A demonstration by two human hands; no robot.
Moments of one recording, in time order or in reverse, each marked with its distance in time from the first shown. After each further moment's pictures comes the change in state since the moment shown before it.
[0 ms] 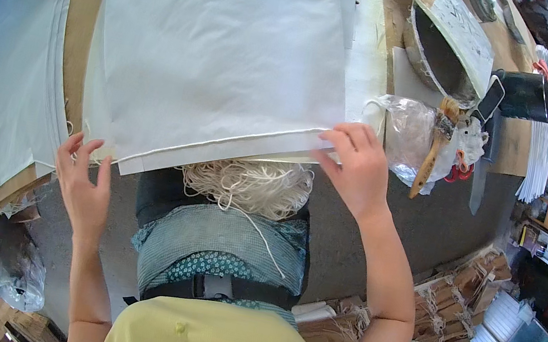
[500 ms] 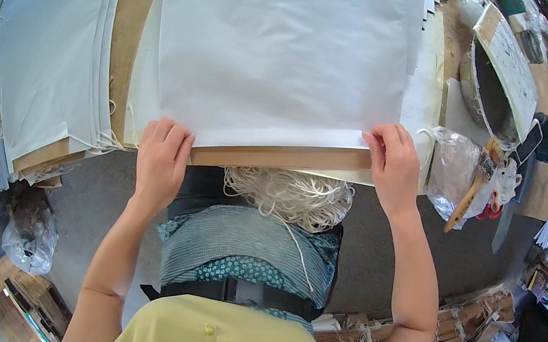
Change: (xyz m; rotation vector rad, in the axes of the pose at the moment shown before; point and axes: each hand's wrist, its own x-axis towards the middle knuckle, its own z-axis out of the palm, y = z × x) left_hand 0.013 0.006 0.045 -0.143 -0.117 0.182; right_hand 0.029 0.005 0.037 0.244 -0.082 0.248
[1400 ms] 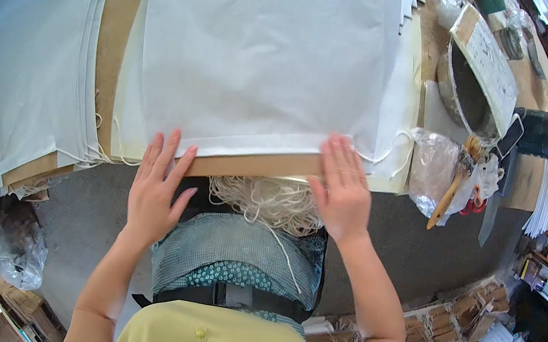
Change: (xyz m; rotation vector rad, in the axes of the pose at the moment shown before) left_hand -0.027 0.017 -0.008 0.068 -0.232 0.018; right_hand -0.049 -0.020 0.030 -0.280 -0.026 -0.200
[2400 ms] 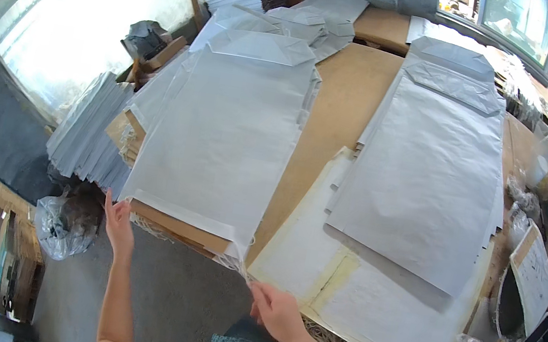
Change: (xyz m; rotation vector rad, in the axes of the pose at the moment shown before) left_hand -0.143 -0.213 -0.170 -0.118 1.338 -0.645; right_hand 0.120 -0.227 0.024 1.253 -0.712 0.062
